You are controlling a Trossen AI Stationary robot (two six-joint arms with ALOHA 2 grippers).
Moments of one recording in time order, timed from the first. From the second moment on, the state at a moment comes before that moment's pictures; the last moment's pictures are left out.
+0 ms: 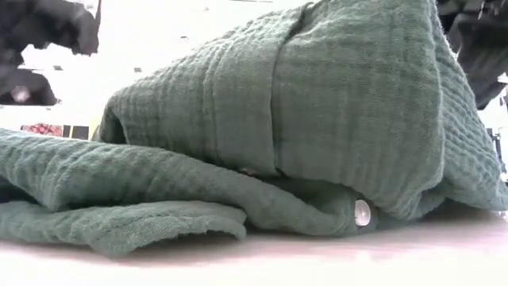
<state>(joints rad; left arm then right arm) -0.41 1.14 0.66 -0.51 0.36 -0.90 0.56 1.28 0.73 -0.38 0.27 0.98</state>
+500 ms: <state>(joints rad) -0.16 1.28 0.72 0.31 -0.09 -0.38 0.57 1.48 0.72 -0.17 0.31 0.96</state>
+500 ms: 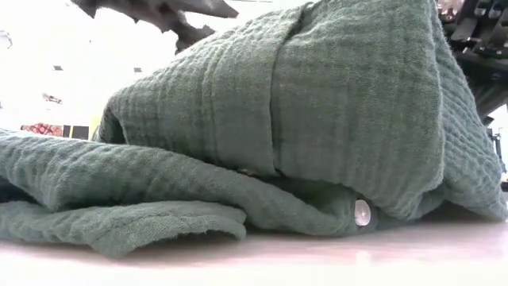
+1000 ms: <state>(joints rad) -0.01 1.90 1.28 -0.02 0.22 0.00 0.63 1.49 0.72 -0.16 0.29 1.00</state>
